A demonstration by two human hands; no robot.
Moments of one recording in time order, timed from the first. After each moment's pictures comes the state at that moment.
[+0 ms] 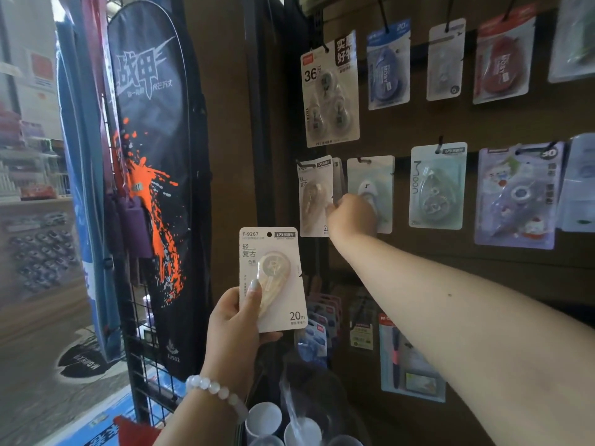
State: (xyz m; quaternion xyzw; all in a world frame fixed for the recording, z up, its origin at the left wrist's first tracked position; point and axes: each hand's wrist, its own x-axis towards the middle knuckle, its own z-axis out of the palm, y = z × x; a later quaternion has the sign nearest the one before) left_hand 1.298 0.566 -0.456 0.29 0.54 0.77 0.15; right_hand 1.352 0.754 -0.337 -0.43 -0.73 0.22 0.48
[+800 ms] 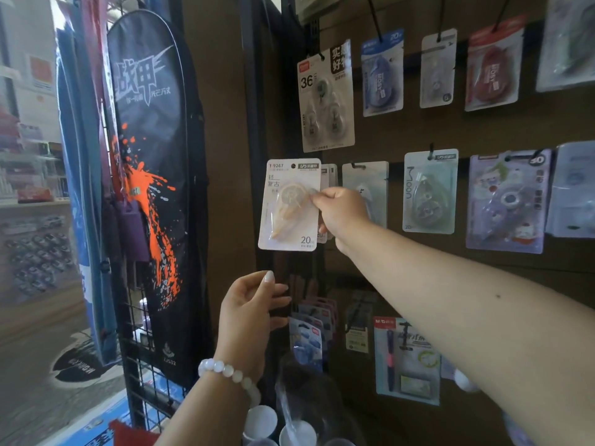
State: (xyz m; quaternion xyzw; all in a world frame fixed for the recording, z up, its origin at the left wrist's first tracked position) left_hand 1.311 0.581 -0.437 0.28 0.52 0.79 0.16; right_hand 1.381 0.708 -0.319 -0.26 -0.71 0.43 0.50
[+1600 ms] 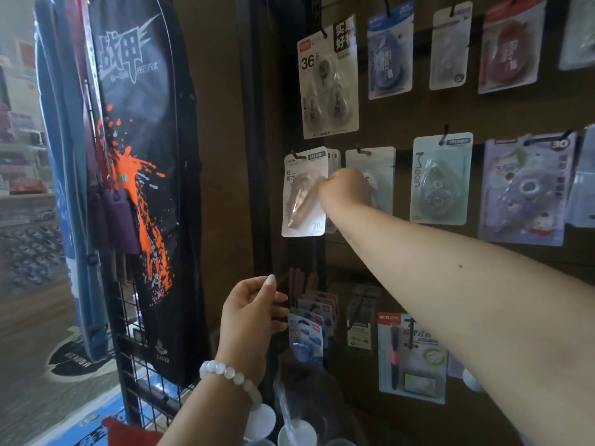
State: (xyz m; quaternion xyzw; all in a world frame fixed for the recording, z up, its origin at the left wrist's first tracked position) left_hand 1.295 0.602 -0.458 0.27 0.53 0.79 0.18; right_hand 1.354 0.744 -0.305 -0.40 -0.73 0.26 0.49
